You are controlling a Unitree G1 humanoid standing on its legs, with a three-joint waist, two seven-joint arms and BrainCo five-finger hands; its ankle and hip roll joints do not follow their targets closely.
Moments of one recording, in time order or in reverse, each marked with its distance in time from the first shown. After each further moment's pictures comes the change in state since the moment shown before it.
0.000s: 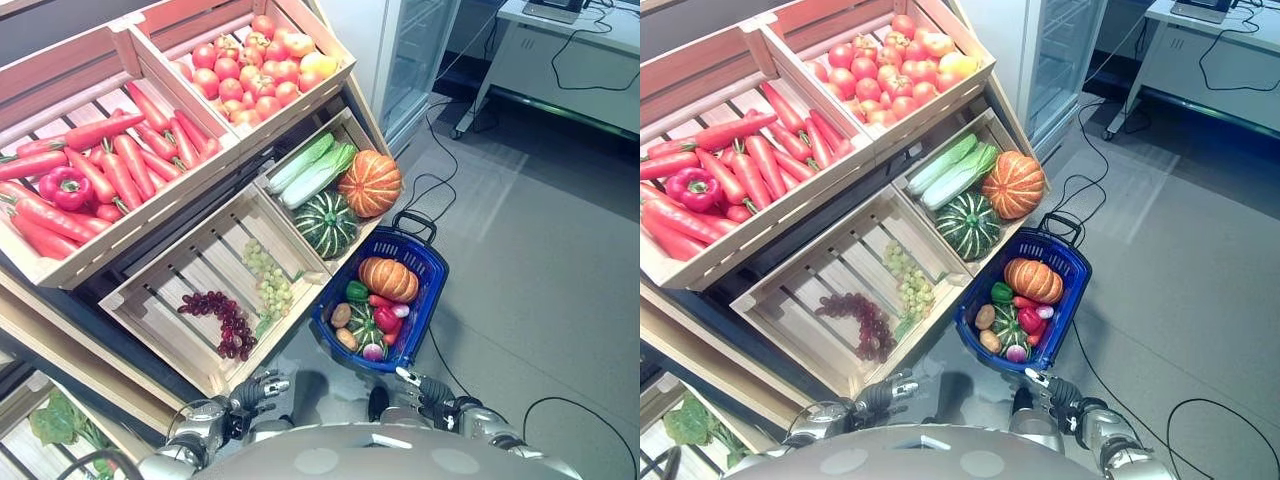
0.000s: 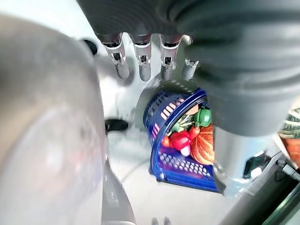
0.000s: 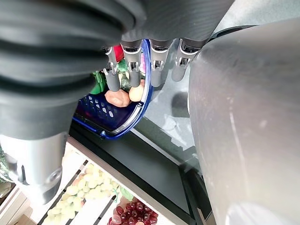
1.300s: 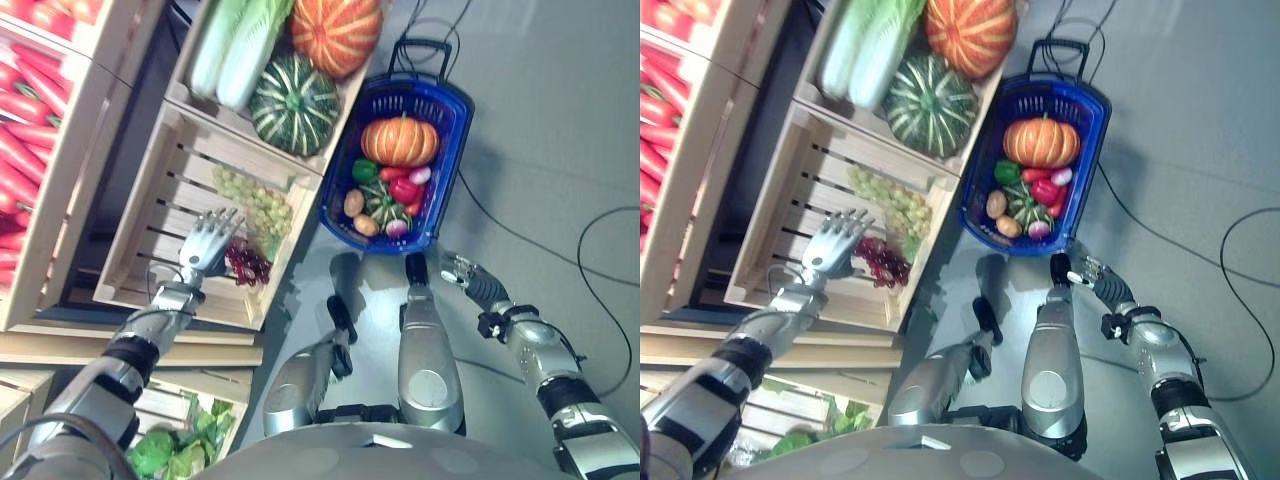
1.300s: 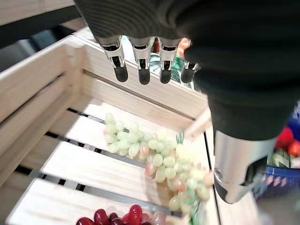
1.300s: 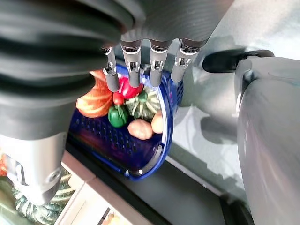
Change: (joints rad) left arm -0.355 0.443 -0.312 -0.396 1.233 0.044 1.022; right arm -0.122 -0.315 -0.021 -0.553 0.130 -0.126 -0.141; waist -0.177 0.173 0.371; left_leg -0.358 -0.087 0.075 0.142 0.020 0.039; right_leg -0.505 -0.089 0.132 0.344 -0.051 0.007
